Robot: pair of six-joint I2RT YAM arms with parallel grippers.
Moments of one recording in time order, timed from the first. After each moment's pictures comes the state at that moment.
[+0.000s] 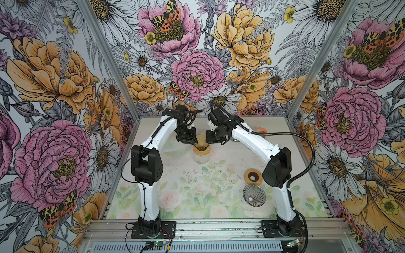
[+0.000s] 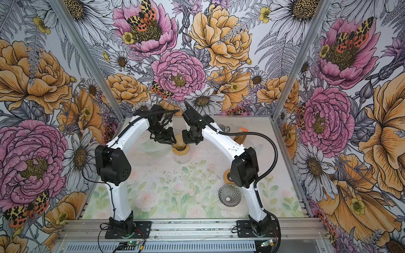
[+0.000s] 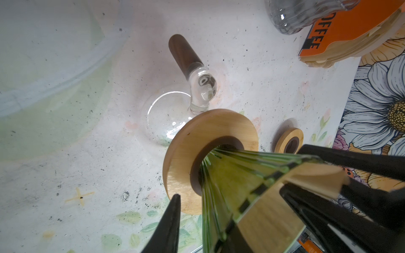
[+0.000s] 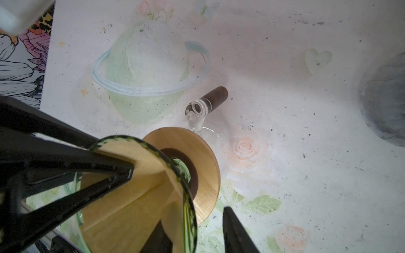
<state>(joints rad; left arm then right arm) -0.28 2.02 1.95 -1.29 0.42 -0.24 0.66 2.14 2.16 -1.09 -0.15 0.41</state>
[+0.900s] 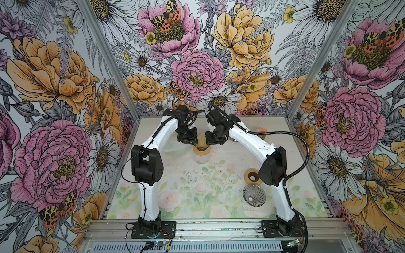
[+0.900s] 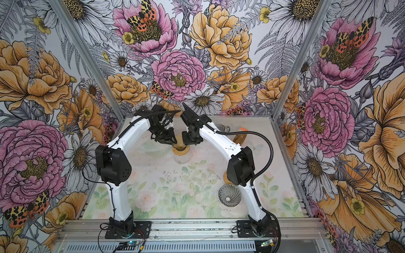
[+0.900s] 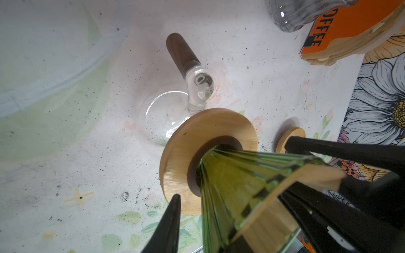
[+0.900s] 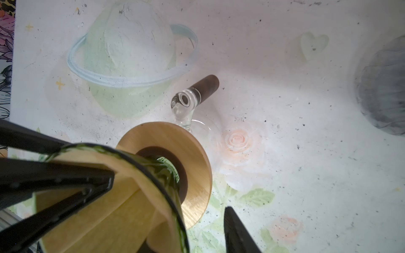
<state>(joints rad) -0.29 2.02 1.95 -1.29 0.40 -0.24 0.66 2.21 2.24 -1.19 -0.10 0.41</state>
